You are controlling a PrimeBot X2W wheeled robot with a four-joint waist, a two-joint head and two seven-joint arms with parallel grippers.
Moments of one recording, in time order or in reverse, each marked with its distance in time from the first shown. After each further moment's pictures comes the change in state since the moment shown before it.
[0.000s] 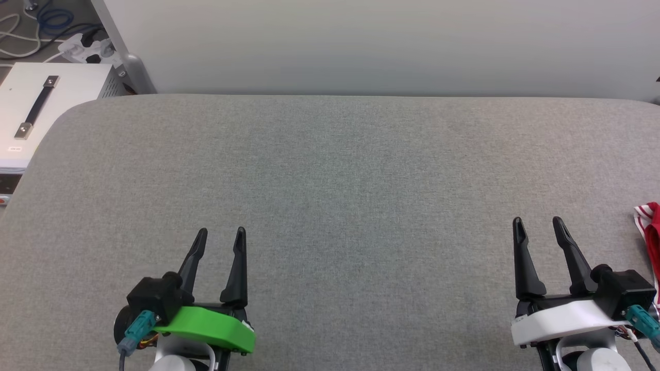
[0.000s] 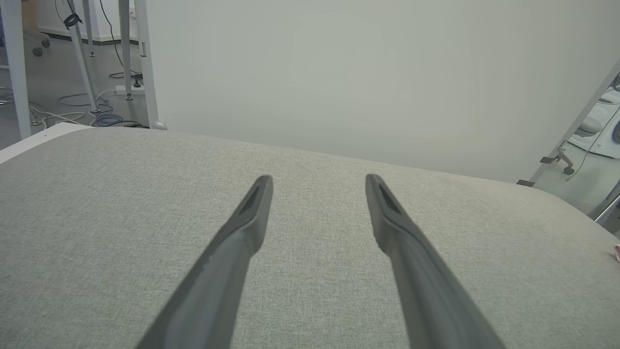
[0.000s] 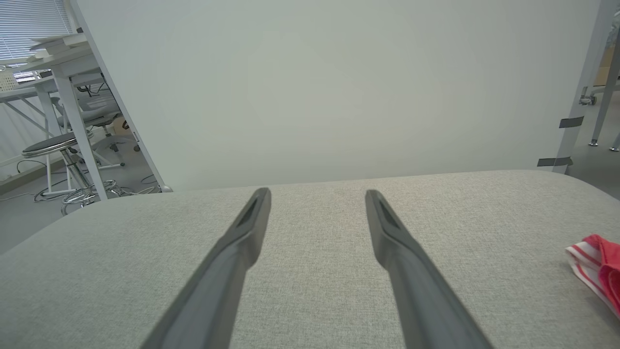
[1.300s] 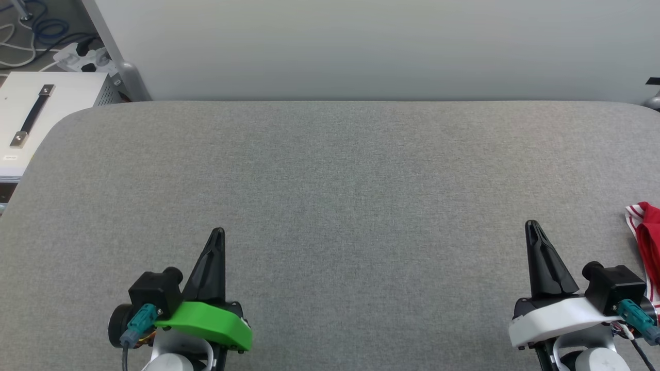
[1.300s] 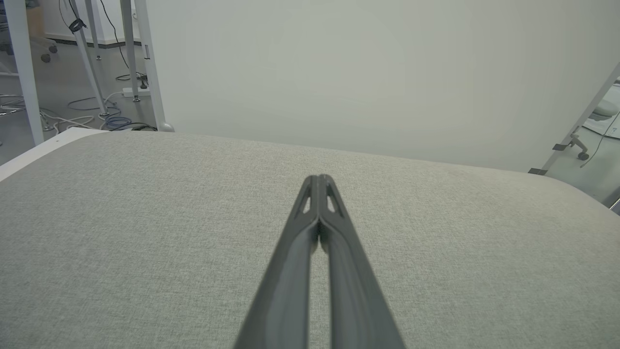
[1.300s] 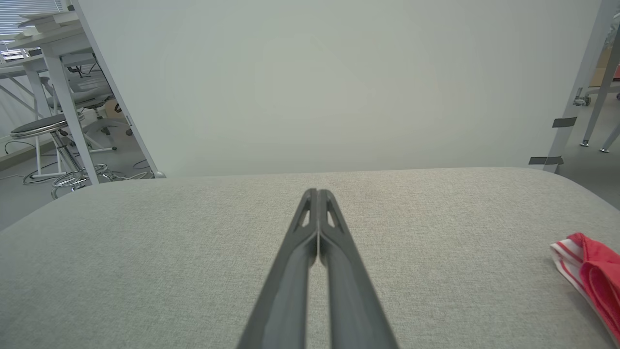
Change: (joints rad) left arm 0.000 0.001 0.014 -0.018 0.040 0.026 0.058; right arm 0.000 0.000 0.002 -0.003 -0.035 0.000 0.056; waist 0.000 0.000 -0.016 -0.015
